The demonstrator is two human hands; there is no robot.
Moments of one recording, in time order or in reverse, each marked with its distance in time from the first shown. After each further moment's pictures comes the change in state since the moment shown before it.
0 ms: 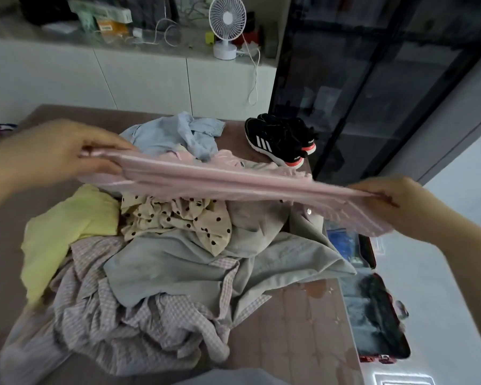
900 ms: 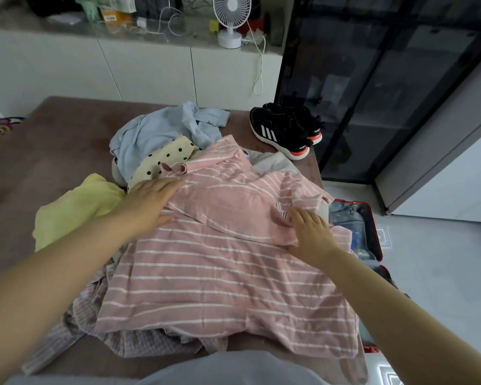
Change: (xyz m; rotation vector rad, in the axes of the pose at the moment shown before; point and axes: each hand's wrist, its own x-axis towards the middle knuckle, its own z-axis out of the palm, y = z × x) left_hand 0.010 -0.007 0.144 0.344 -0.114 -0.048; right_hand 0.026 0.037 0.172 -0.336 -0.198 0.181
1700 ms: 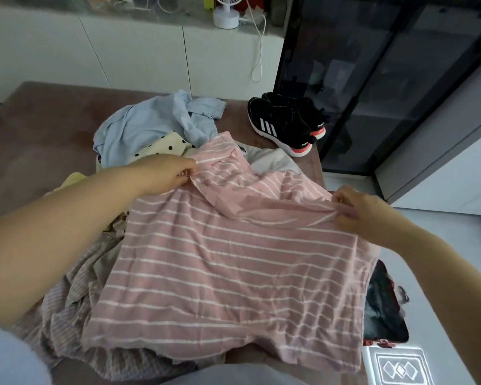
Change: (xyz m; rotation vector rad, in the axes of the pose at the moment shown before) left_hand 0.099 0.002 -0.026 -0.108 -0.166 0.035; right_hand 0.005 0.057 -0.089 0.186 0.008 0.035
